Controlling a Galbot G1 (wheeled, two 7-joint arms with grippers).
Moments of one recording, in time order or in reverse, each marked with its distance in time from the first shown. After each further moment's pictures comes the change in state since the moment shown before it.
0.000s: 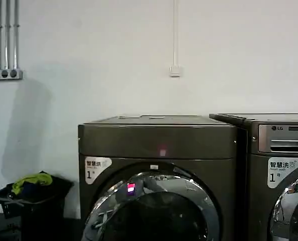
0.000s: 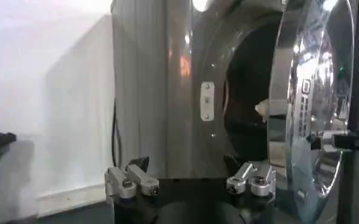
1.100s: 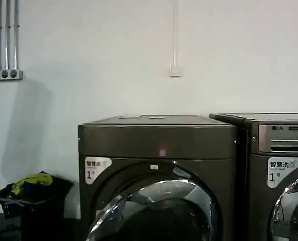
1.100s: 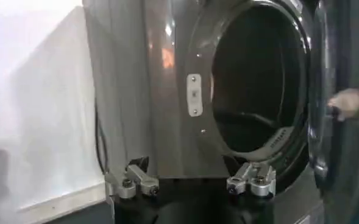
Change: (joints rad) left arm -0.212 0.036 0.252 0.094 0.035 -0.034 0.026; right arm -0.031 -0.151 -0.003 0.053 -0.008 -0.029 -0.346
